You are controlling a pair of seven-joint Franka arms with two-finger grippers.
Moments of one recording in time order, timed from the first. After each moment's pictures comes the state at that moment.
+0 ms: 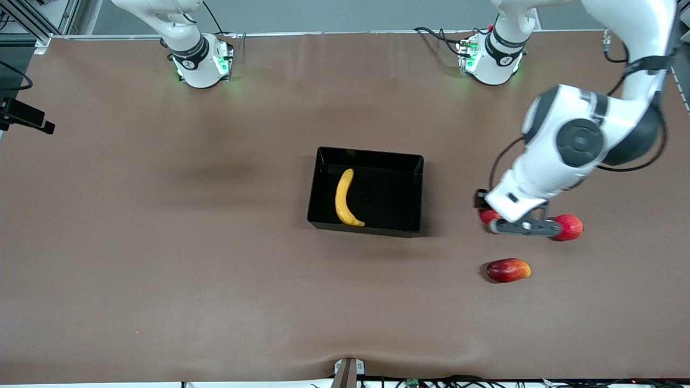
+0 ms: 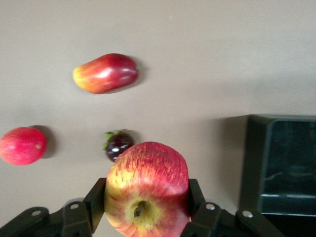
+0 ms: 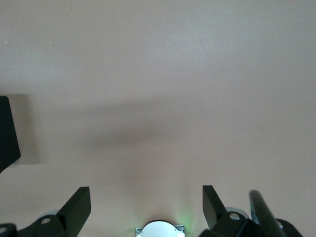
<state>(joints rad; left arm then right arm) 0.13 0.33 -0.42 -1.68 0.18 1.93 -0.24 -0.08 0.02 -0.08 -1.49 0.04 1.38 -0.04</state>
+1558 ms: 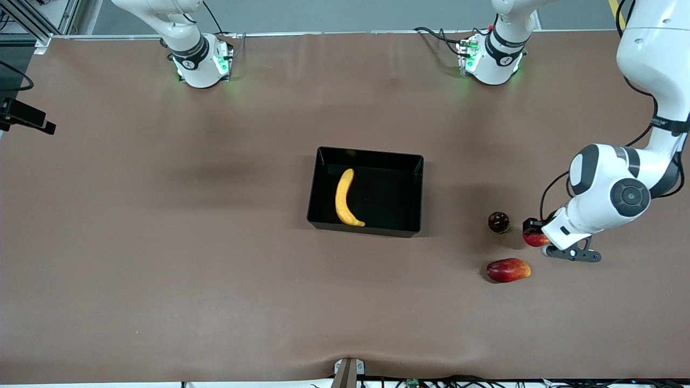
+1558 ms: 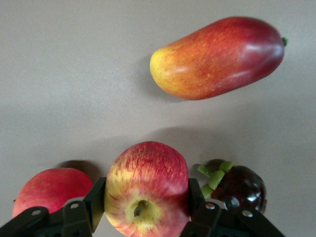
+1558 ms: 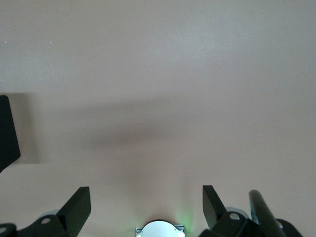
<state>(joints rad) 0.37 0.55 -0.41 -1.83 0.34 2.28 -0.04 -0.08 0.02 -0.08 -1.49 0.04 1.38 -0.04</state>
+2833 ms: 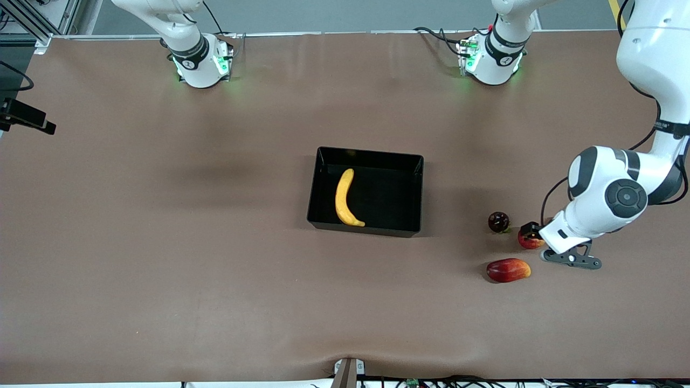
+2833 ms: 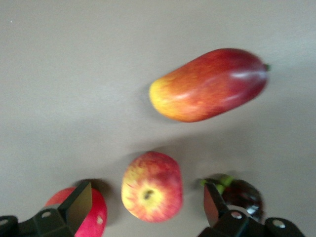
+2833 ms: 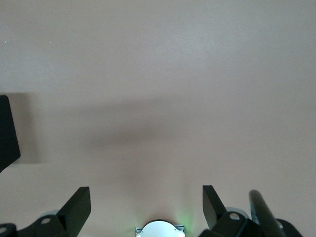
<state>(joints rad) 0.38 0.53 -0.48 -1.78 0.40 2.24 -0.08 -0.08 0.02 -0.08 -1.49 0.04 1.38 -0.04</state>
